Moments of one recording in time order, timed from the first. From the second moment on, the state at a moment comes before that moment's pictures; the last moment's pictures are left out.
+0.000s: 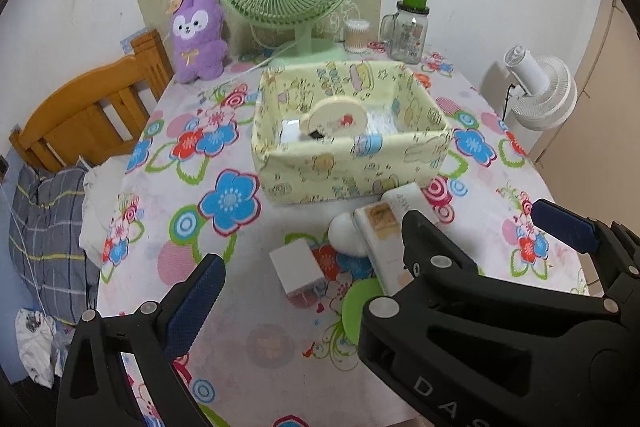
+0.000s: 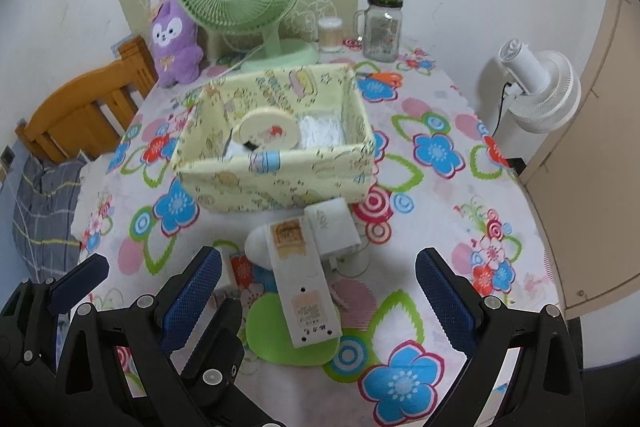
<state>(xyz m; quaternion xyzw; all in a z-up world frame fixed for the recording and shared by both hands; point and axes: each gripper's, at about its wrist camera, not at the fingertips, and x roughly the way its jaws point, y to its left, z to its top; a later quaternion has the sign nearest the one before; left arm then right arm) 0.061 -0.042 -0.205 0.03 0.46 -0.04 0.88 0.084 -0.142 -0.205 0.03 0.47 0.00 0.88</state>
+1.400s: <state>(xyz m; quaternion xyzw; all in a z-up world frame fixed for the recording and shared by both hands) 0.084 -0.027 -0.307 0.00 0.50 -0.04 0.86 0.109 -0.129 -0.310 0.00 0.50 0.03 0.86</state>
